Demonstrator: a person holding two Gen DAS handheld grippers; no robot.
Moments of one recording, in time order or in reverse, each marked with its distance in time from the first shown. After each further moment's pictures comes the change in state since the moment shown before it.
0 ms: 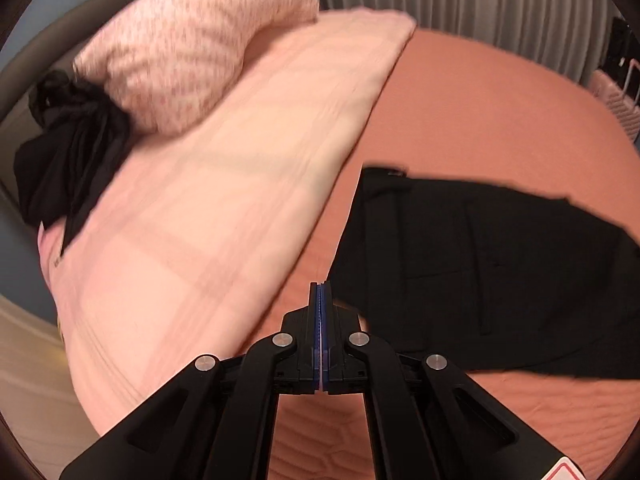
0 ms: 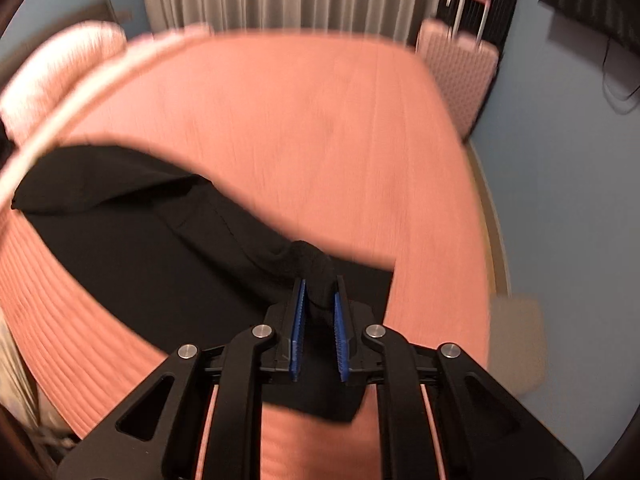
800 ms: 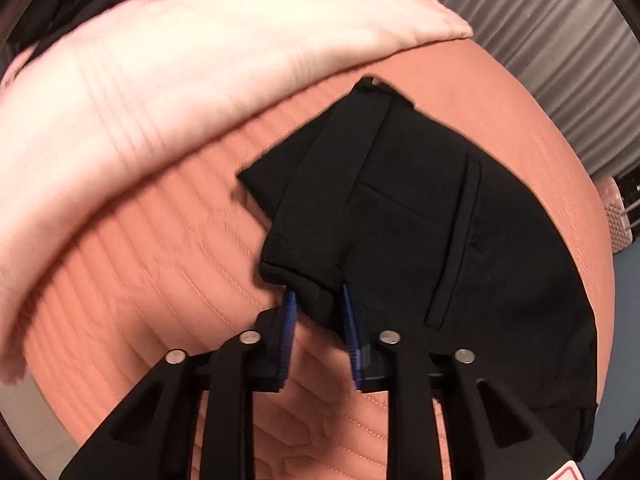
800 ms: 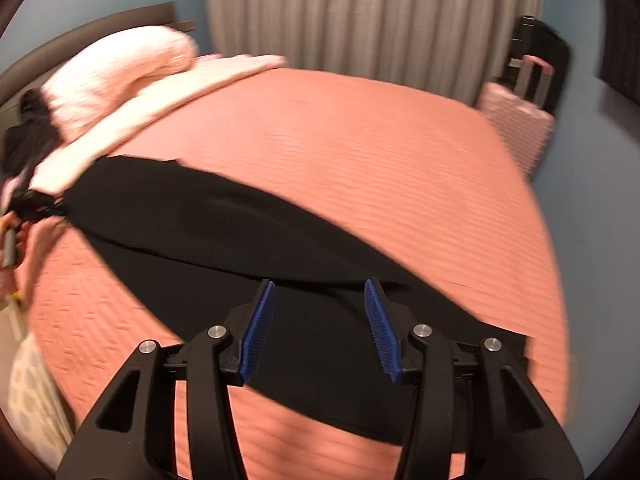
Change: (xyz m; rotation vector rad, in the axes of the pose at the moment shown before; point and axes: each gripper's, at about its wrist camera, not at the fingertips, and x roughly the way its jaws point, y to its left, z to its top) left arm 0.053 -0.026 -0.039 -0.414 0.092 -0.251; right arm -0.056 0.228 0.076 -0.133 -0.258 0.164
